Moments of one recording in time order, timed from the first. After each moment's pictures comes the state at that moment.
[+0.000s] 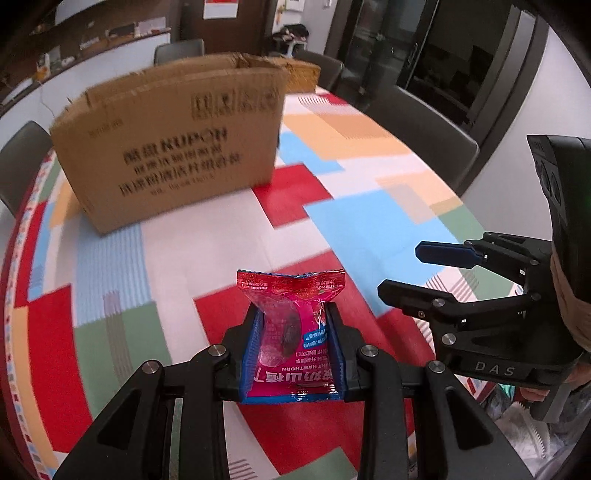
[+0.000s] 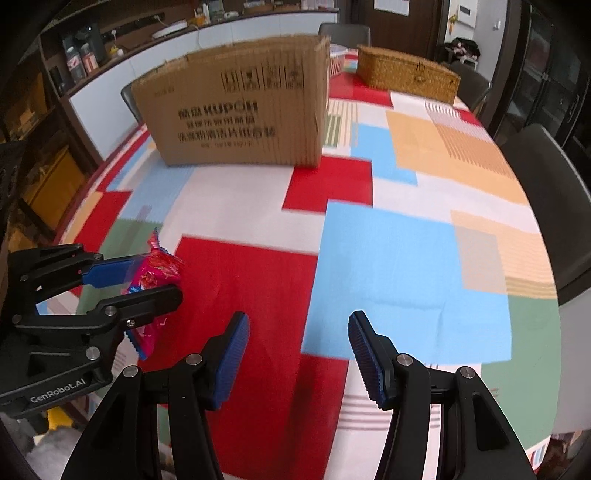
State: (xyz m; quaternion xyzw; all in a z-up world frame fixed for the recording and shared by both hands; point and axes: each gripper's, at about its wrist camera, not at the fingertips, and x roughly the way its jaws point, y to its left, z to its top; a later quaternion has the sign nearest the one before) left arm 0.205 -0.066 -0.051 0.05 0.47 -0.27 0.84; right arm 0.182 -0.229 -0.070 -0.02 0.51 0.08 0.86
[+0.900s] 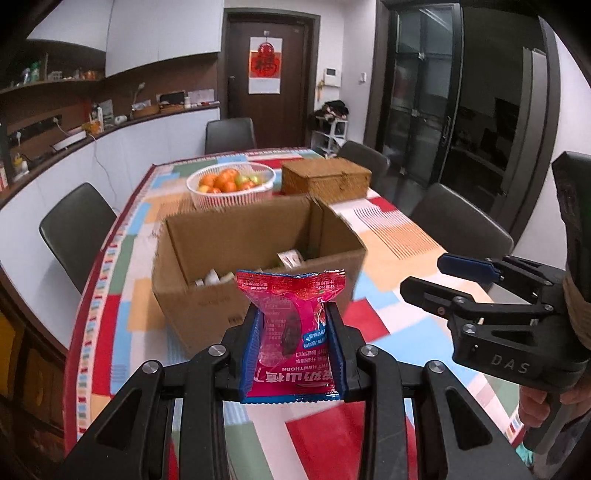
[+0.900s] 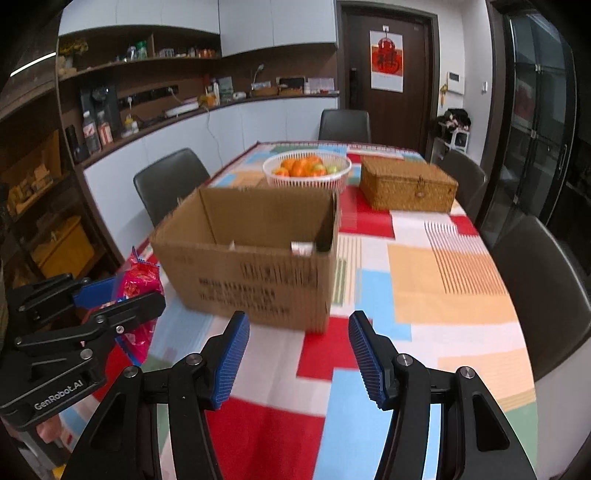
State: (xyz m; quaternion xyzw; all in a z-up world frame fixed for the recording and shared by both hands) left arm 0.264 -0.027 0.055 0.04 0.33 -0.19 0.92; right arm 0.249 -0.209 0.036 -0.01 0.35 0.09 0.93
